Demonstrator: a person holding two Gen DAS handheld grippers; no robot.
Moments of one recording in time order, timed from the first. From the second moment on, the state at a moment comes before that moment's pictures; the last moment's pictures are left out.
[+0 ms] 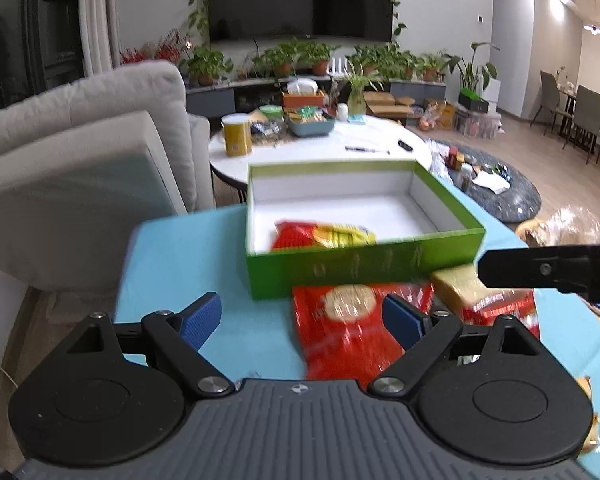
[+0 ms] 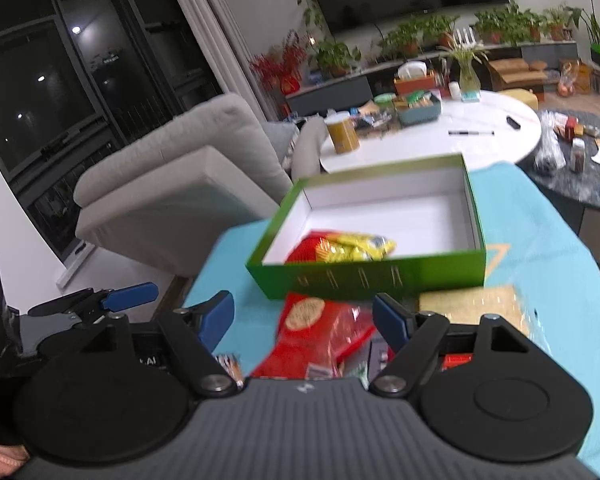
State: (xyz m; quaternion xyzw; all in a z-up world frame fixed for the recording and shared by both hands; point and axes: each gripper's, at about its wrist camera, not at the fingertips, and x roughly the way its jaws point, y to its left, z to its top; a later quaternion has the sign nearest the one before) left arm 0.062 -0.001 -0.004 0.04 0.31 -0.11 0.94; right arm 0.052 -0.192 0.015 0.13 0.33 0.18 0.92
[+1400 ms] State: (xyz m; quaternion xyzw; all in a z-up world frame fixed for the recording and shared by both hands) left arm 0.096 -0.030 -0.081 0.04 0.41 -0.18 0.89; right arm 0.109 -0.161 -0.064 0.13 0.47 0.17 0.86
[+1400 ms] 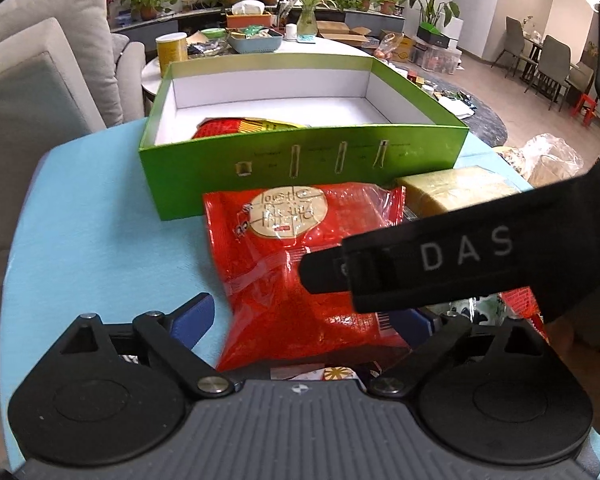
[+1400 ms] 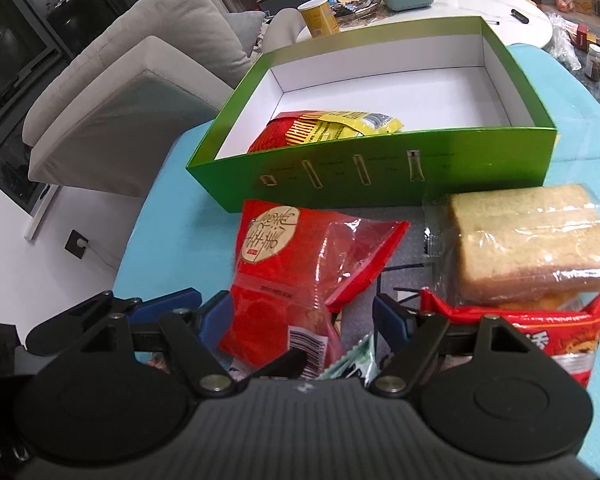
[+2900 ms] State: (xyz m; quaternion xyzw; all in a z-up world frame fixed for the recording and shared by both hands) left arm 0.099 -0.032 -0.077 0.02 0.42 -0.19 0.89; right arm 0.121 -0.161 -0.059 0.11 0.47 0.18 0.86
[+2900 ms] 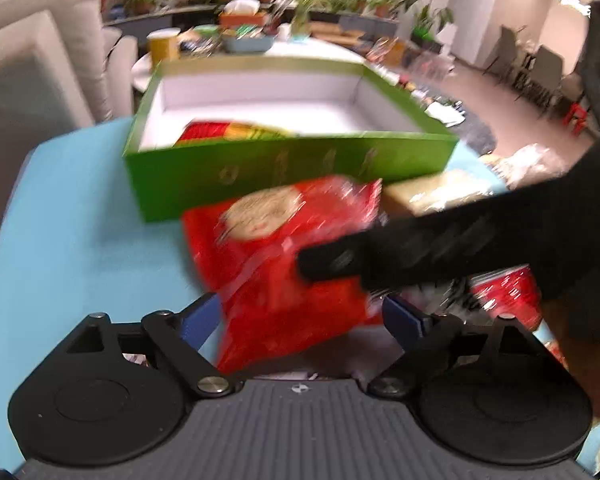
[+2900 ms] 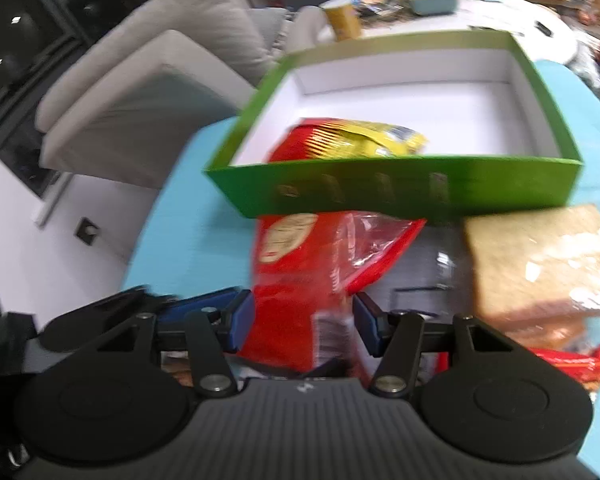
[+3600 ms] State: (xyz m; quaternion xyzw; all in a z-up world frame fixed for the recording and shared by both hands) left arm 0.131 -0.037 -0.100 0.03 0.41 -0.23 0.88; right arm 0.151 -0.145 -0.081 0.11 0.52 0.23 0.82
